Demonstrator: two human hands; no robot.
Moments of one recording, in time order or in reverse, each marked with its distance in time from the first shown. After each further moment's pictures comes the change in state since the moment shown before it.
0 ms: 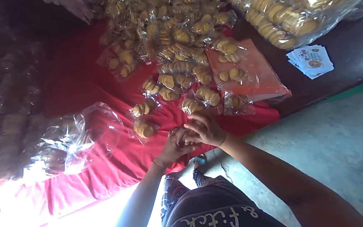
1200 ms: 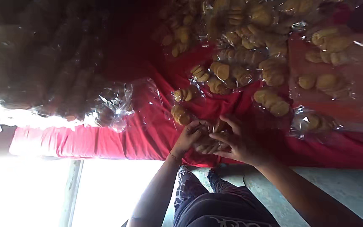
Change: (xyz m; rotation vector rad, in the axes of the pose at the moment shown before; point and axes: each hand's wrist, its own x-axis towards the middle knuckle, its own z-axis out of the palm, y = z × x) left_hand -0.022 -0.002 -0.030 -0.557 0.355 -0.107; right_hand -0.004 -0.012 0.031 0.482 -0.222 0.033
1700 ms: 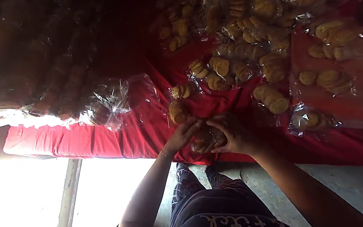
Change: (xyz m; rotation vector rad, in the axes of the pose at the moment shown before) left_hand -0.005 0.035 -0.006 0.399 0.022 -0.033; right_hand 0.012 0.016 -0.007 0.000 -0.151 0.023
